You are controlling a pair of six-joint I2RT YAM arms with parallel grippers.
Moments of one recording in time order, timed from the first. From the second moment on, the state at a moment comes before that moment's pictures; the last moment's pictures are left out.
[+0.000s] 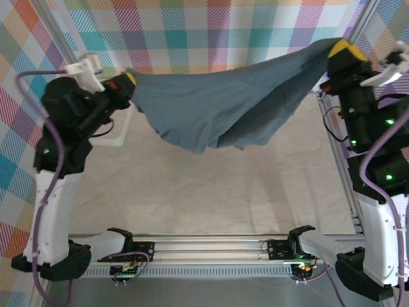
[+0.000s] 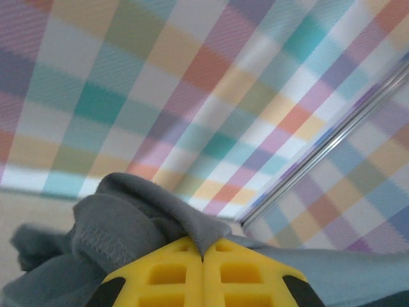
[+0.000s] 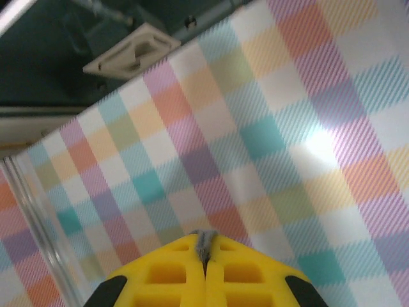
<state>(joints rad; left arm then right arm) -0.25 1.16 1.83 -0.69 0.14 -0.56 0.29 1.06 1.86 -0.35 0.13 0.39</state>
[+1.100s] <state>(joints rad) -0.27 1.79 1.72 -0.72 0.19 -0.45 0.11 2.06 2.10 -0.92 -0.02 0.35</state>
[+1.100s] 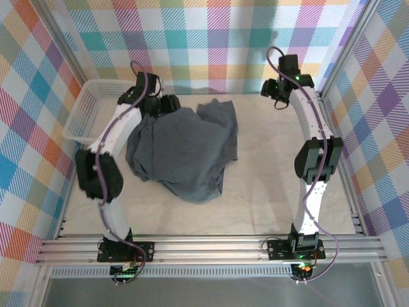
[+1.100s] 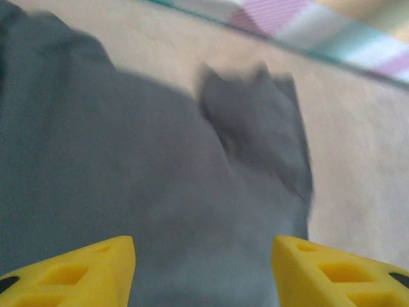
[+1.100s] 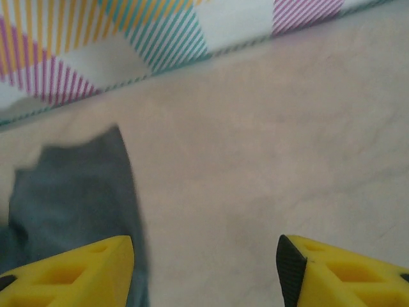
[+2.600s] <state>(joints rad) -0.49 1.41 1.13 -0.83 0.19 -0.50 1.04 1.62 0.89 -0.12 -0.05 -0.10</state>
